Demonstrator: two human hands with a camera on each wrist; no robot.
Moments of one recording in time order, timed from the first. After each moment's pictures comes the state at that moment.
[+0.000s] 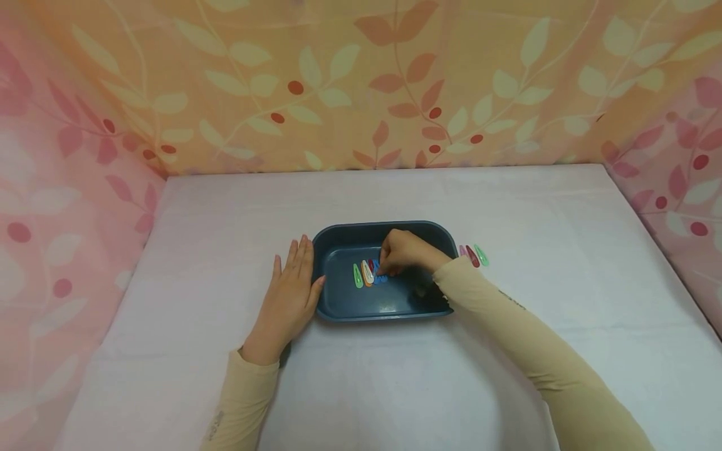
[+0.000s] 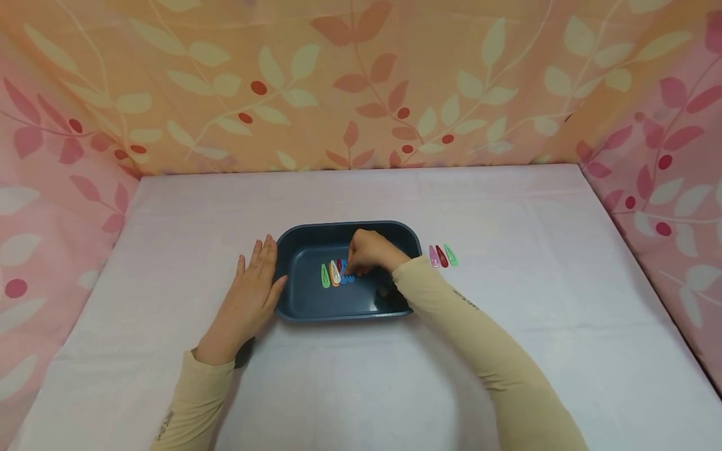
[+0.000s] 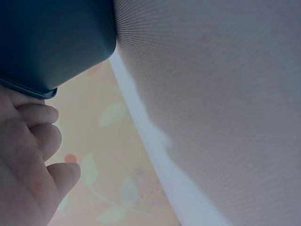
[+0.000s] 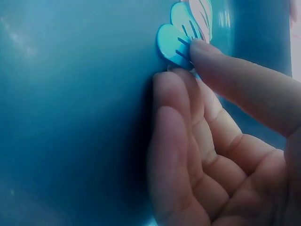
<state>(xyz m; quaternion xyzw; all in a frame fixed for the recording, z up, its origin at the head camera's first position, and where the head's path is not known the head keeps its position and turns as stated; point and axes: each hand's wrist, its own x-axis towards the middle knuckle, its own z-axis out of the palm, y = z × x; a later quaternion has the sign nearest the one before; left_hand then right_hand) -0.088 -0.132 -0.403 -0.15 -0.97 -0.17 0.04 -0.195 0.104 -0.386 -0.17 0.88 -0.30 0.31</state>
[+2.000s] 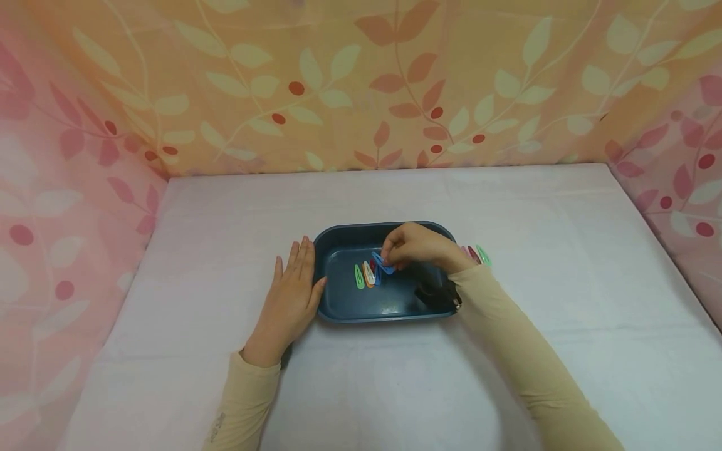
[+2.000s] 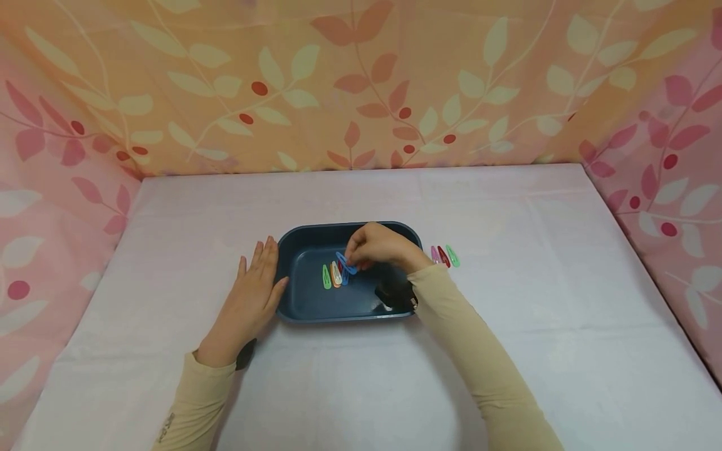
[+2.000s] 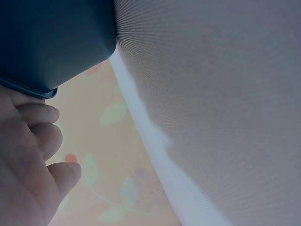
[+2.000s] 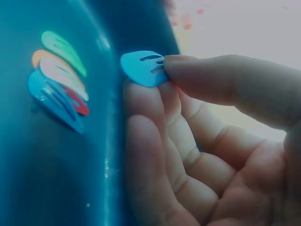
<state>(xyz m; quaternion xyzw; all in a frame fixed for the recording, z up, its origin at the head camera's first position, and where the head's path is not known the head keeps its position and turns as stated) -0.087 -0.131 -0.402 -0.15 -0.97 -0.17 0.04 -0.187 0.124 -0.362 -0.19 0.80 -0.47 0.32</state>
